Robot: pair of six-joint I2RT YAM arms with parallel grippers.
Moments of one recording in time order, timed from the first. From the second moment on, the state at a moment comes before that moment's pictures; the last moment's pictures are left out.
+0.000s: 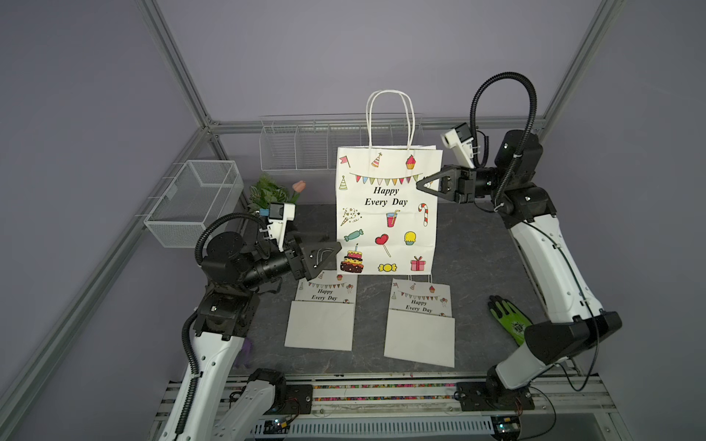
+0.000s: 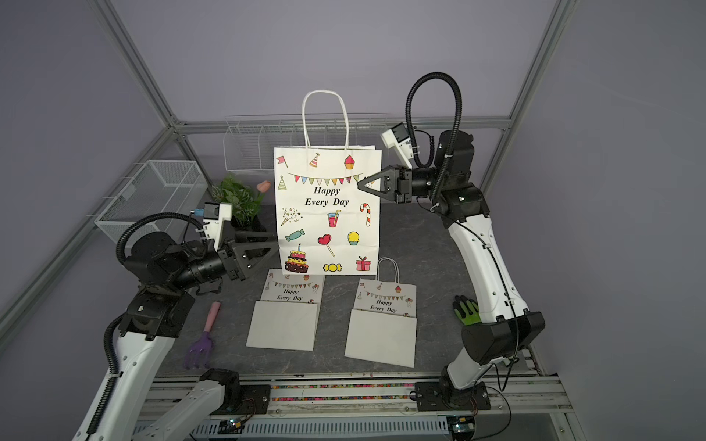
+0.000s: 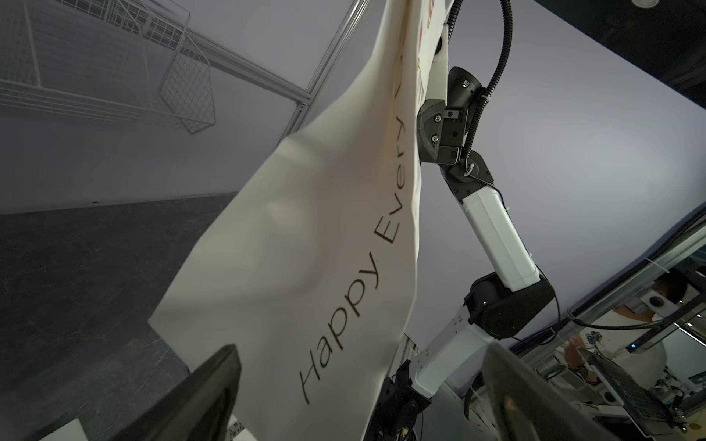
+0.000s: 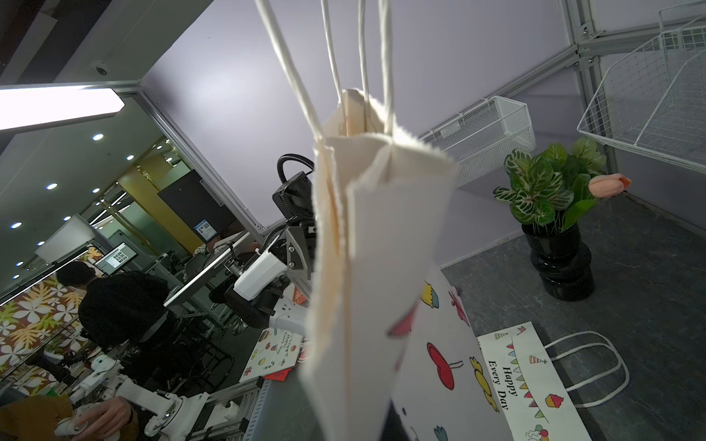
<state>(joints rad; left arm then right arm) -0.23 0.87 1.11 -0.17 0.99 -0.67 0.26 1.63 1.99 -0.36 -1.42 0.55</state>
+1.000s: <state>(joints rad) -0.50 0.99 1.20 -0.29 0.91 -0.58 0.26 1.63 2.03 -0.64 -1.31 0.34</state>
